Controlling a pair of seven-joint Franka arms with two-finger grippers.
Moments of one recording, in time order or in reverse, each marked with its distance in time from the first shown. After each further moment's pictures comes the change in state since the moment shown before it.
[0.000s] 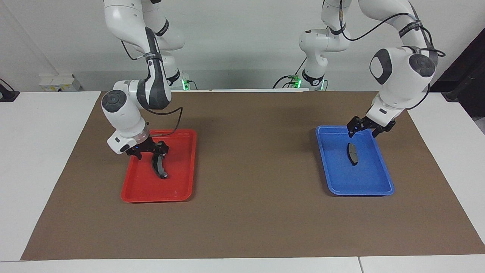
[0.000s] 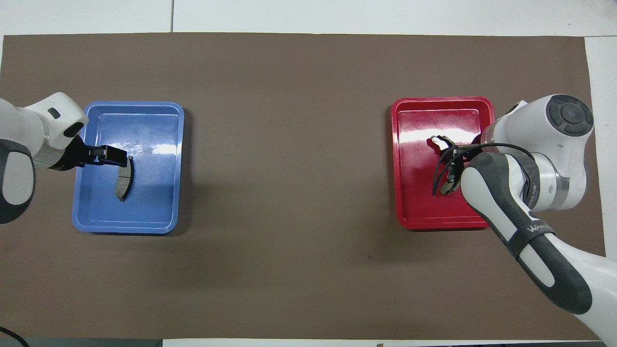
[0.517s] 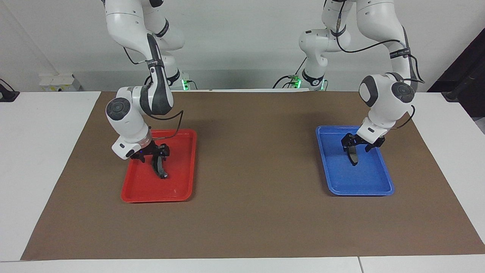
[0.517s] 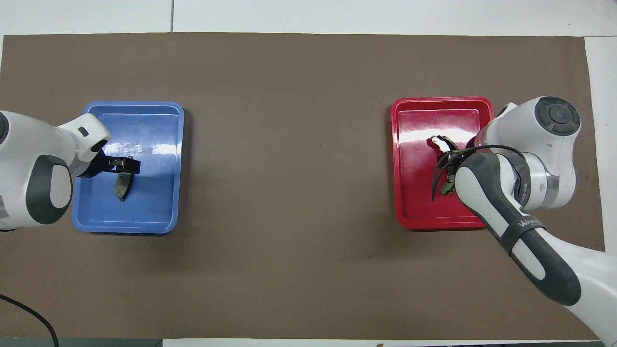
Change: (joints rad) left arm 0.014 0.108 0.024 -0.100 0.000 0.203 0.076; right arm 0.002 0.027 0.001 -0.001 0.000 0.002 -0.097
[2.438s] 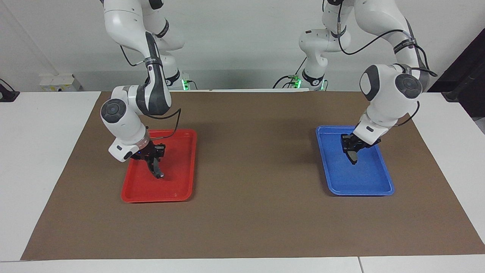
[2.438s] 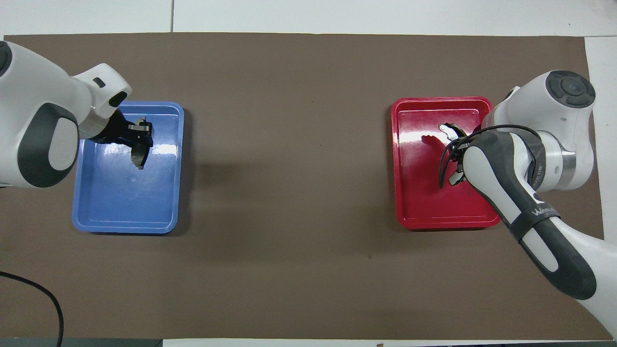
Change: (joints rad) left arm -0.021 0.034 -0.212 0.370 0.005 -0.355 -0.308; right arm -0.001 0.008 -0.001 0.189 0.001 -0.241 -0.009
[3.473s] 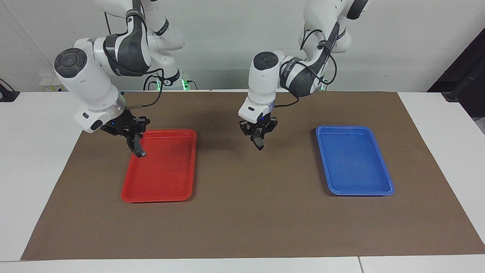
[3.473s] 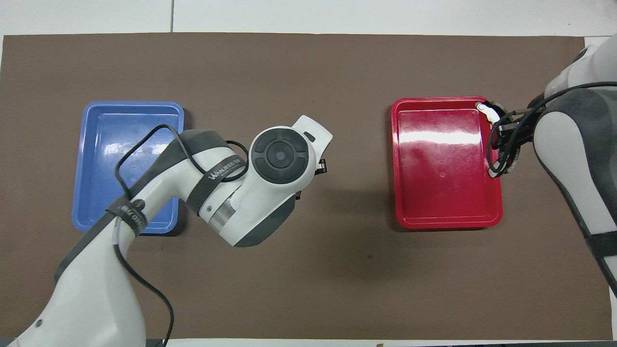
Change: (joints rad) left arm -0.199 0.189 -0.376 0.034 0.278 0.185 -0.800; right arm -0.019 -0.093 -0.009 0.222 -0.004 -0.322 0.000
